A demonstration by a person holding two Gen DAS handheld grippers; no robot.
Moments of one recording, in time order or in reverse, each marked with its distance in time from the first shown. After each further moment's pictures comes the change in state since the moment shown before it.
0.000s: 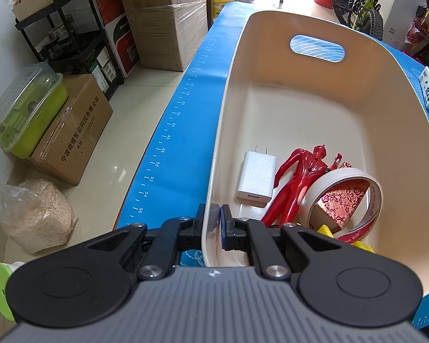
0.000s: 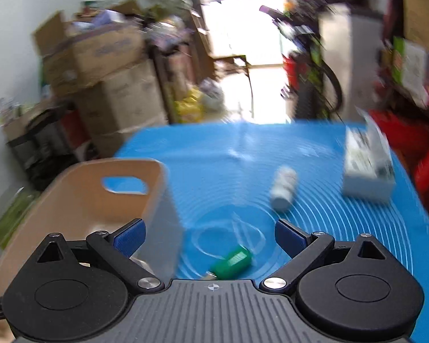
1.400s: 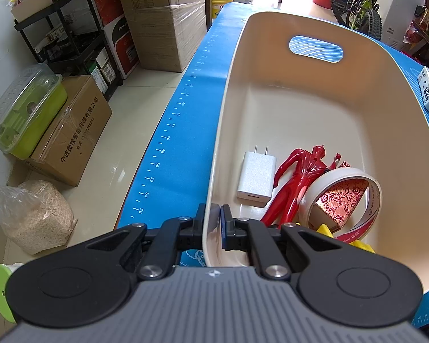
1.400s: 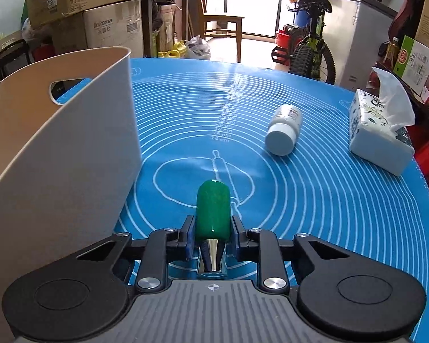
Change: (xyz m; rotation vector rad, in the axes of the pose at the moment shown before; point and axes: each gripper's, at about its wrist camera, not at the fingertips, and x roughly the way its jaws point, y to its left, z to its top) left arm -0.001 -0.004 0.001 0.006 0.000 0.003; right arm 0.080 0.008 -0.050 -0.170 0.126 -0.144
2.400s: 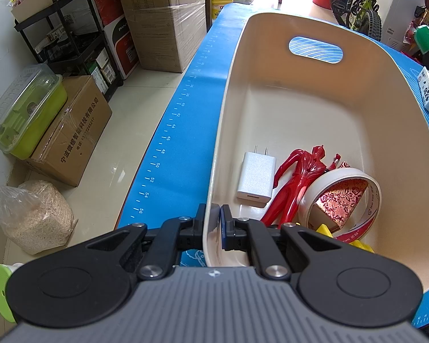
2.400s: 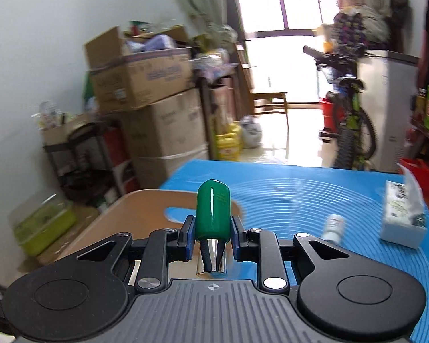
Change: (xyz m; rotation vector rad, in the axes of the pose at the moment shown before) left arm 0.000 0.000 0.000 0.000 0.000 0.000; right arm -0.133 0.038 0.050 0.008 -0.314 0.276
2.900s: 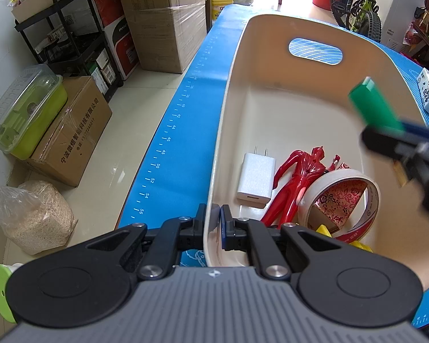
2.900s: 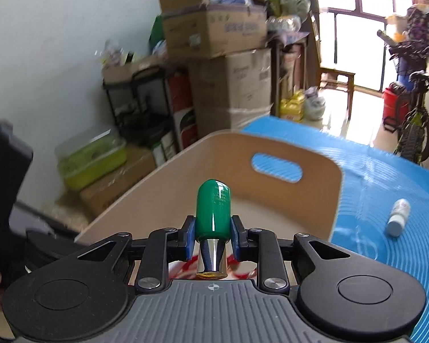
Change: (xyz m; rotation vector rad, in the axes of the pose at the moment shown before) left arm -0.003 -0.001 0.002 -0.002 -0.004 -0.001; right arm 0.013 0.073 -0.030 -0.181 0.202 0.187
